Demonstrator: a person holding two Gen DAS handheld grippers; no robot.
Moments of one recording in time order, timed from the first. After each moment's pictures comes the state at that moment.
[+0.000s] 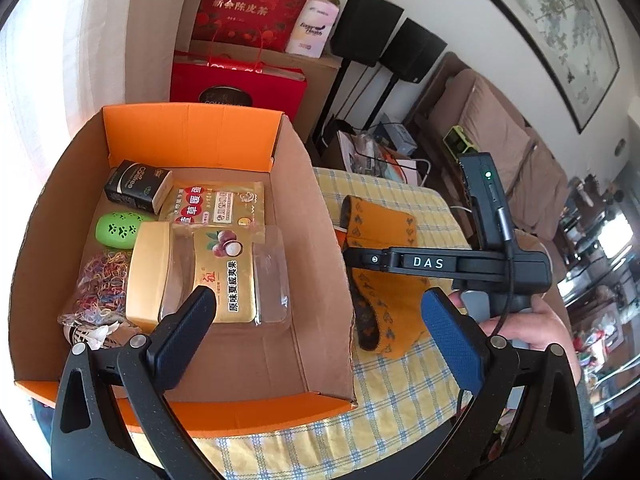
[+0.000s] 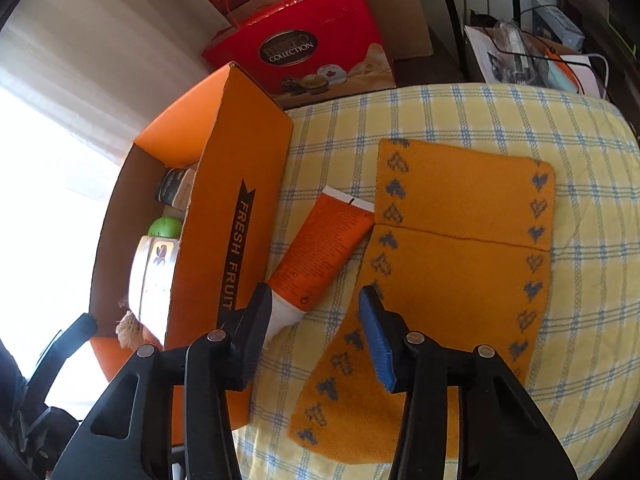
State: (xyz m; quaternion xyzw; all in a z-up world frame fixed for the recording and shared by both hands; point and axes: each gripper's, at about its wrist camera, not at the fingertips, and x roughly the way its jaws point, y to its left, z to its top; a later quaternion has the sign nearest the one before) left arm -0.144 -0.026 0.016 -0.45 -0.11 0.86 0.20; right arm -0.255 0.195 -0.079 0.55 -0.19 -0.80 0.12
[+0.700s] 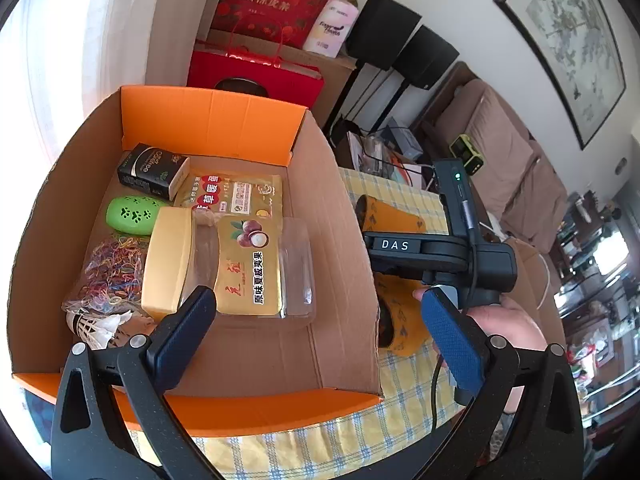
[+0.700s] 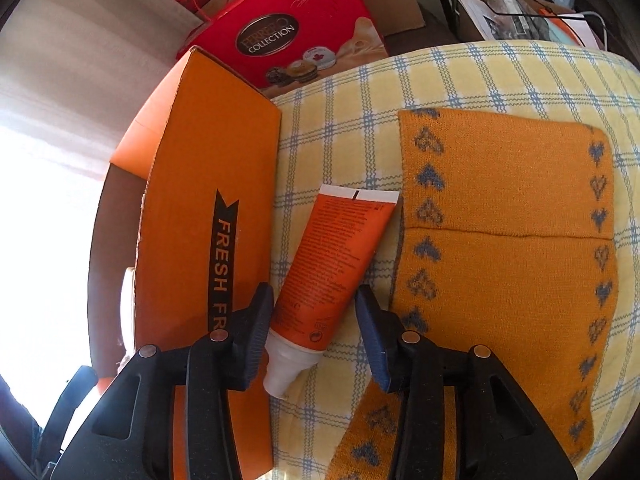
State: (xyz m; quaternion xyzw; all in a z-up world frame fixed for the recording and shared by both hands) left arm -0.146 -0.047 0.004 -0.45 -0.14 0.86 0.19; right arm -0.280 0.177 -0.108 0.57 -0.24 -0.78 0.10
